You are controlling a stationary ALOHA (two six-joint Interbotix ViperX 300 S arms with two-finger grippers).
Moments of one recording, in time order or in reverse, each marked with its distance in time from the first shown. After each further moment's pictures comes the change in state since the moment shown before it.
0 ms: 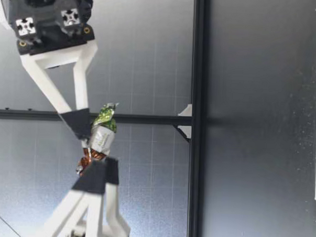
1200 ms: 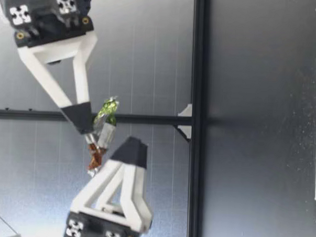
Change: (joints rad) left arm 0.063 0.086 -0.002 -0.054 -0.002 0.020; right arm 0.009 -0.020 0.011 0.003 0.037 0.006
